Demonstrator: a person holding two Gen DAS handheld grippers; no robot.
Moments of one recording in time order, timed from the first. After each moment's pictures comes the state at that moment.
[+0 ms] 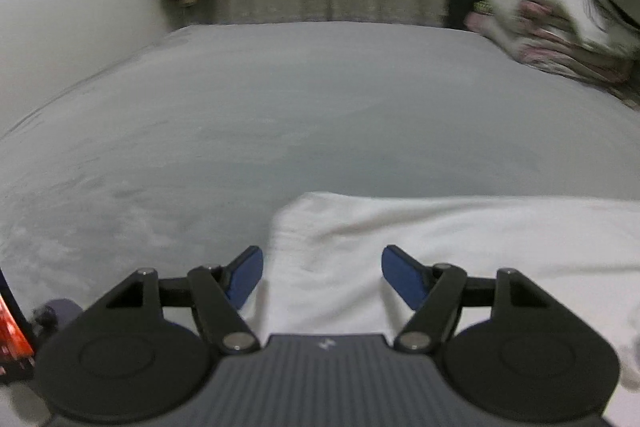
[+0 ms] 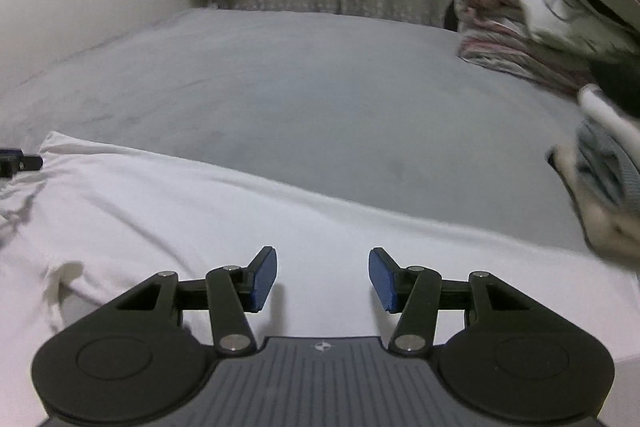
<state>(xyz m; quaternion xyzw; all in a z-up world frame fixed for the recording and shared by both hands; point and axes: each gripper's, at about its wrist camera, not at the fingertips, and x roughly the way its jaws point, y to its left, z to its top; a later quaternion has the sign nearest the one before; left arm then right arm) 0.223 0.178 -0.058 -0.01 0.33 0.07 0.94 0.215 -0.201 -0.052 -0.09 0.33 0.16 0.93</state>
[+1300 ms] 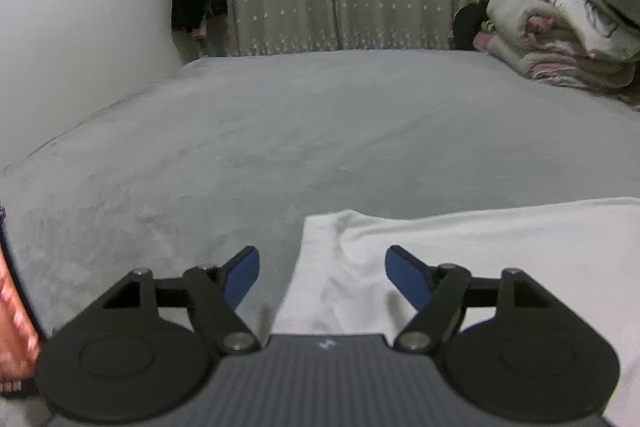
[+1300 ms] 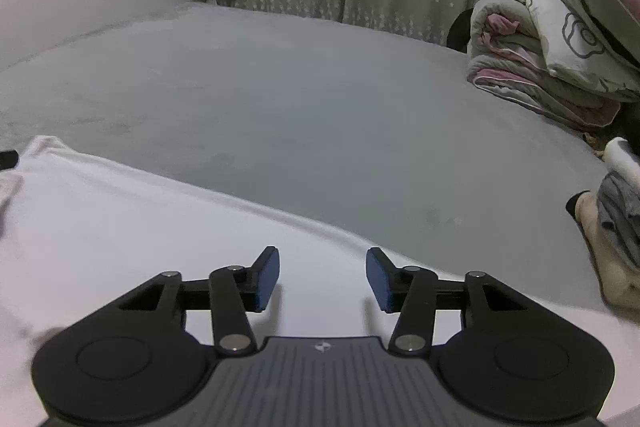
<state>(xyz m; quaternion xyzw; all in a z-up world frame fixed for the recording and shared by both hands) 0.194 0.176 -0.058 0.02 0.28 0.07 0.96 0.224 -0.153 -0.051 -0.12 0.31 0.14 0.93</state>
